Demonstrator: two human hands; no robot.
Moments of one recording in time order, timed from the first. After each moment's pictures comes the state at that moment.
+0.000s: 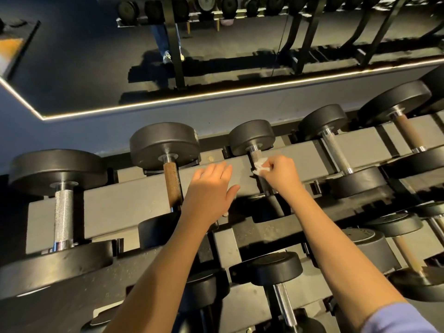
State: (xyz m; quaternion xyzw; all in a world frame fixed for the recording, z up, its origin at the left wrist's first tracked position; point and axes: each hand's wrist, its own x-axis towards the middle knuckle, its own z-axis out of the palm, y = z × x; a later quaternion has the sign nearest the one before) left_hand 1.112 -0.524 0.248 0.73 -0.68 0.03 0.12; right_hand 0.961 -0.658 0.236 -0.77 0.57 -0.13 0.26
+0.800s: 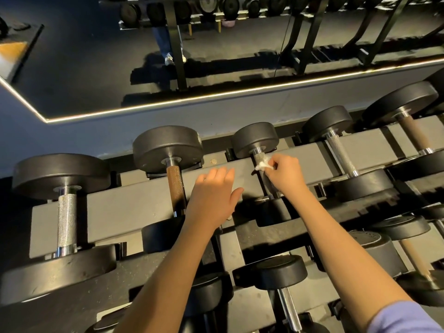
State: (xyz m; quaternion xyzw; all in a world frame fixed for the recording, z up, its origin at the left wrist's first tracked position) left_hand 1.110 -0.527 0.251 0.74 -0.66 0.00 0.10; right_hand 0.961 -0.666 0.231 -0.78 0.55 -0.17 0.25
